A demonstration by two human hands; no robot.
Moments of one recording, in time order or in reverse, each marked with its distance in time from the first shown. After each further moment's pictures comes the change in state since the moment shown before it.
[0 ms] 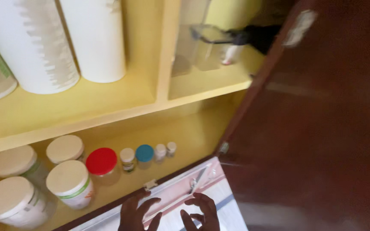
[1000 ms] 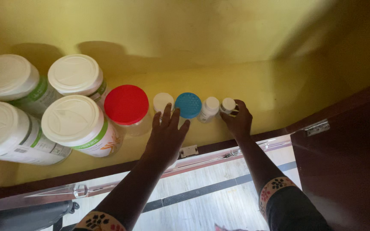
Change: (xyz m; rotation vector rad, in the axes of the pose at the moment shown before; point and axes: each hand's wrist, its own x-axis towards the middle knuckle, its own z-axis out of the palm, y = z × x) left_hand 0.081 -0.123 0.073 0.540 -0.414 0.030; right_hand 0.312 0.157 0.119 -0.269 -0.106 -0.322
